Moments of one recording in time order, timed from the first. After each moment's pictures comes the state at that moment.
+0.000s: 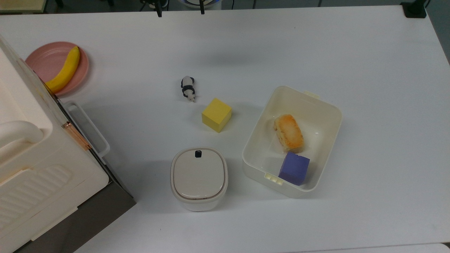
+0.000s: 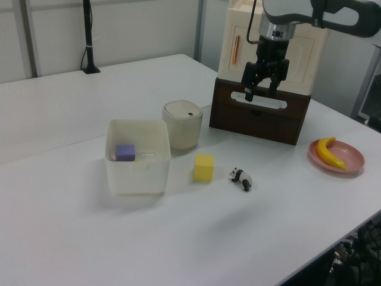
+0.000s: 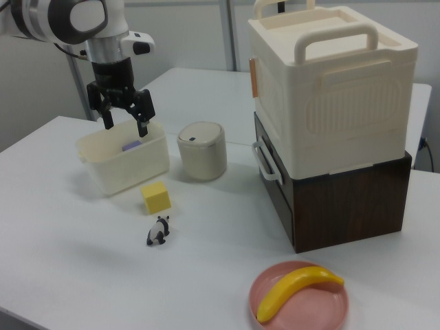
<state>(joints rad) 0.06 -0.02 -0.08 -1.64 0.04 1.60 -0.08</state>
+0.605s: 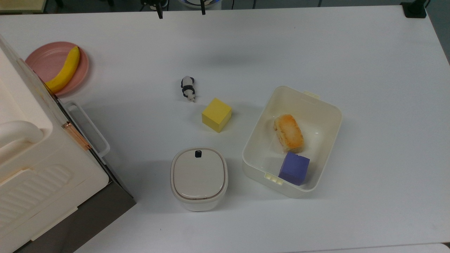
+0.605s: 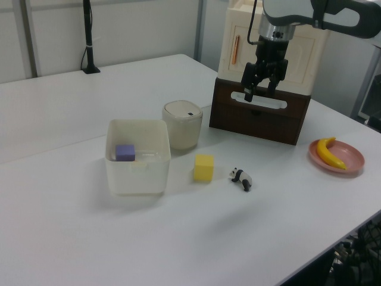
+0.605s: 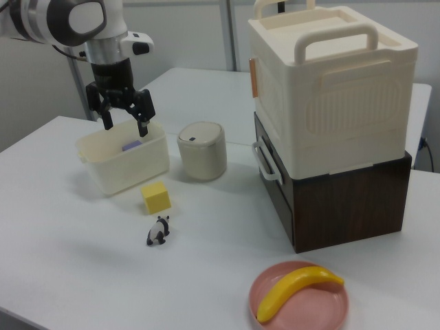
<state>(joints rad) 0.06 -0.03 -0.08 -1.66 0.04 1.62 -0.11</state>
